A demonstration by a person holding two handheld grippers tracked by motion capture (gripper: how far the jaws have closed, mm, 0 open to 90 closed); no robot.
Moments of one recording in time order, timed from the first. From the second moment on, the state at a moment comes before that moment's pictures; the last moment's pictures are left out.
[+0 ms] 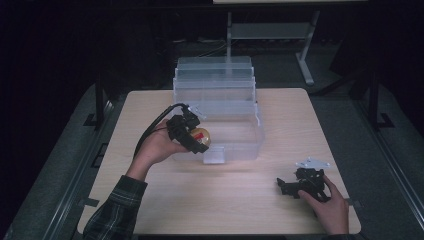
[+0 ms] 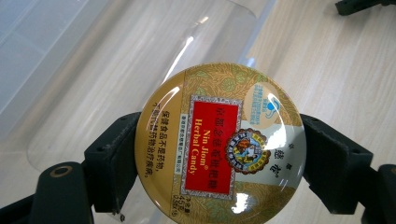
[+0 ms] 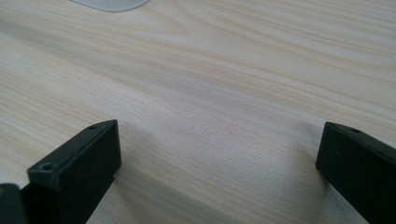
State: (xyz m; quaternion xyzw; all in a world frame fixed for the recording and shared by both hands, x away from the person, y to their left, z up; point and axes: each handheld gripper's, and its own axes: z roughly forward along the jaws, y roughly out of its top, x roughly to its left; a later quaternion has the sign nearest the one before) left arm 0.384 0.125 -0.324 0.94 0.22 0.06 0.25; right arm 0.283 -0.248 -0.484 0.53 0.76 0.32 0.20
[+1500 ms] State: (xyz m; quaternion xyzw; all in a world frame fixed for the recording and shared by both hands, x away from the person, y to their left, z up) left arm 0.433 0.172 -0.339 0.92 0.31 0.11 0.20; right arm 0.283 -0.248 -0.484 0.52 0.76 0.32 0.20
